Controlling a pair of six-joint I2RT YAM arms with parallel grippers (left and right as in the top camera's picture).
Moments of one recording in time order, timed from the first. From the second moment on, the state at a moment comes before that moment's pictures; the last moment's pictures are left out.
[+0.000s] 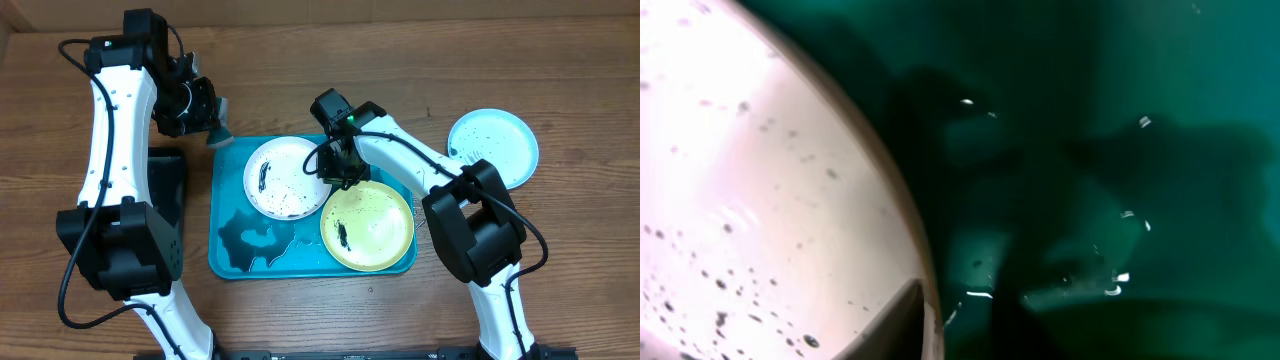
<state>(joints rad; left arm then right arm) 0.09 2.01 1.97 -1.38 0.29 -0.18 0.60 2.23 1.72 -0.91 -0.17 0.61</state>
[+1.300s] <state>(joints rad) -0.23 2.22 1.95 -1.28 0.32 -0.12 0.47 2.23 1.79 -0.80 -0.15 0.40</state>
